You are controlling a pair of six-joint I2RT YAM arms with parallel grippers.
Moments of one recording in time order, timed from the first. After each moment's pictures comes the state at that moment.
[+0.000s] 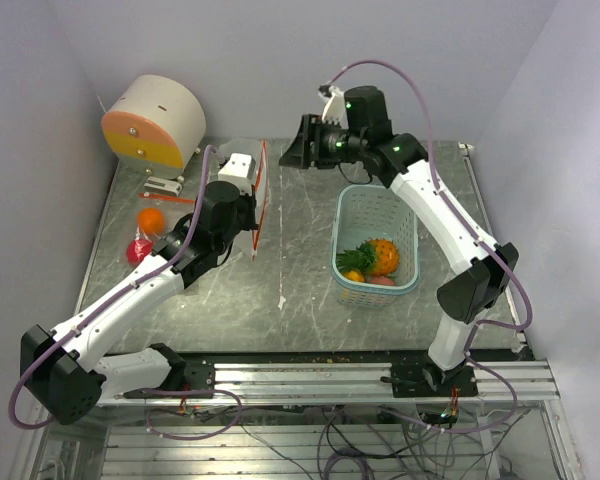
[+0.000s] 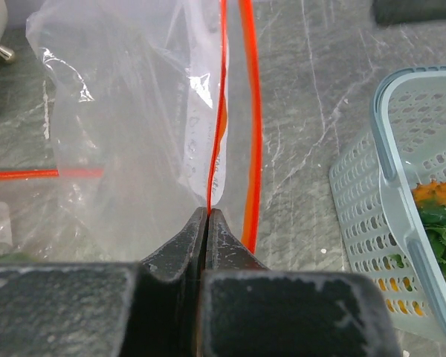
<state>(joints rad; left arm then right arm) -0.67 1.14 1.01 -0.19 -0.34 -0.24 0.55 1.81 1.99 -0.63 -0.41 0.46</state>
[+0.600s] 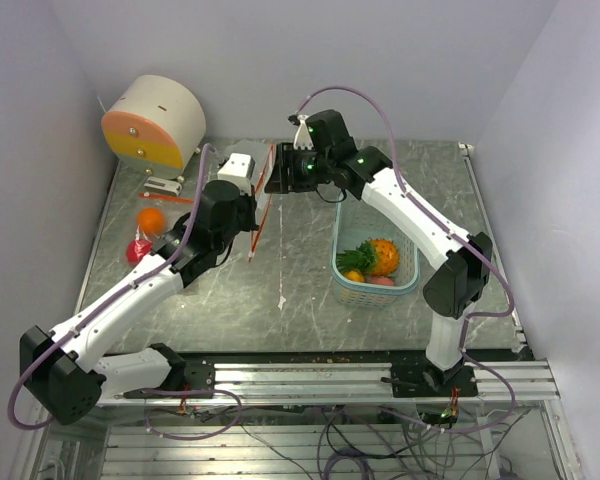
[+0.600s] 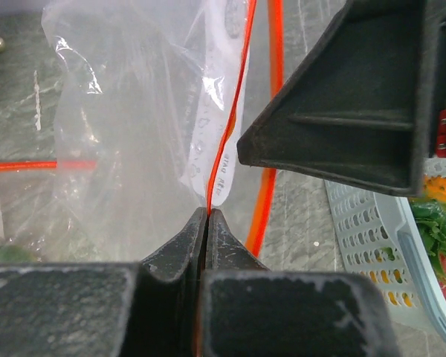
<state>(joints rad) -0.67 1.14 1.02 -0.22 -0.33 -0.26 0.67 1.89 1.94 -0.66 -0.31 0.45</state>
